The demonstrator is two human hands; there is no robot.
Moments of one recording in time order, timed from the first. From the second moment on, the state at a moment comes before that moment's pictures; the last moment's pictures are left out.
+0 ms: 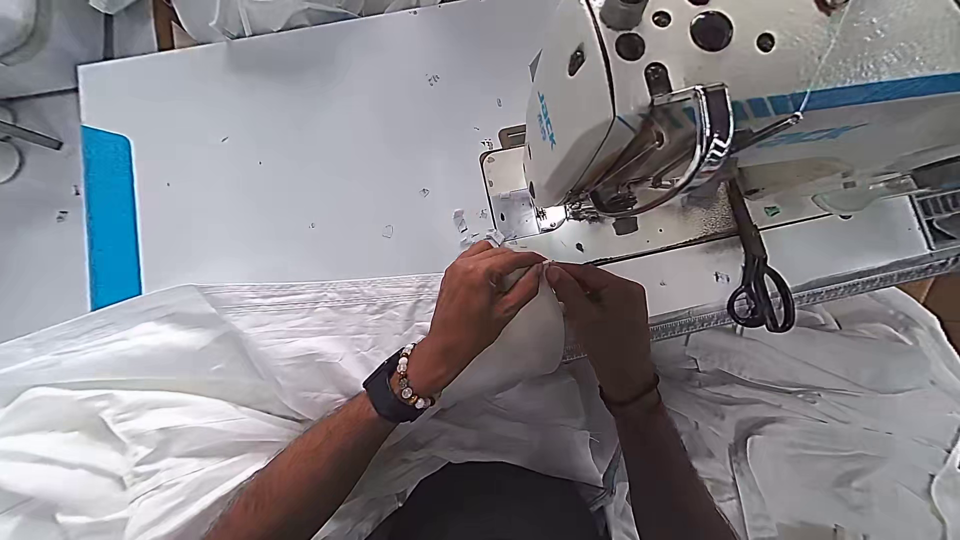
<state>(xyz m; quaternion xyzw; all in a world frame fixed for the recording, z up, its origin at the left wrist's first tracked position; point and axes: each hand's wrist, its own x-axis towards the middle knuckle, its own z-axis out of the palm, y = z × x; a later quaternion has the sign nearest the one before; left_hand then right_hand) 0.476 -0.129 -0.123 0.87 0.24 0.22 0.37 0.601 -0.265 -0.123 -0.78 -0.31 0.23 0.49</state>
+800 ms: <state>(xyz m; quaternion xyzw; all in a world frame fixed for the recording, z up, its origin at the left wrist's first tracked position) 0.482 -0.115 -0.107 0.87 0.28 0.15 0.38 0.575 -0.255 -0.123 -0.85 -0.42 -0.05 0.31</state>
